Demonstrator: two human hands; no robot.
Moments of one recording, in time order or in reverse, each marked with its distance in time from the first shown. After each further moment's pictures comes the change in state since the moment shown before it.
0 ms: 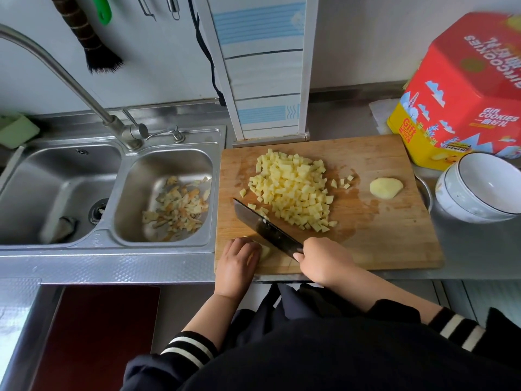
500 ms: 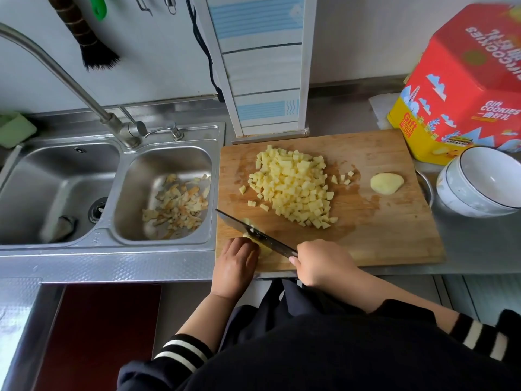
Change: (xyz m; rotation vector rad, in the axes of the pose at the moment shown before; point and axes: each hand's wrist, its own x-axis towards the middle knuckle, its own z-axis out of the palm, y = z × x) left_hand -0.004 -0.002 -0.008 0.027 -0.033 0.057; right_hand -0.015 -0.013 -0.003 -0.121 -0.061 -0.070
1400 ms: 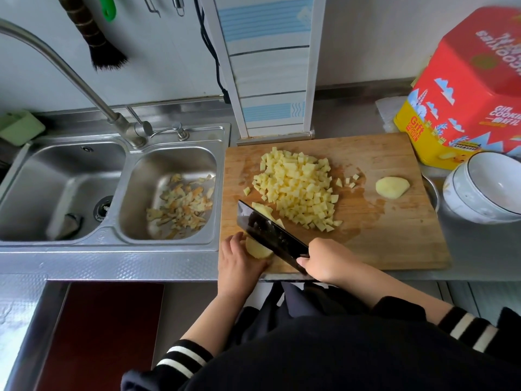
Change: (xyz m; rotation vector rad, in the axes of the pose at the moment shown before) left_hand 0.010 0.026 -0.011 -0.104 -0.227 -0.622; right_hand 0.021 0.017 0.003 0.182 -0.060 0.094
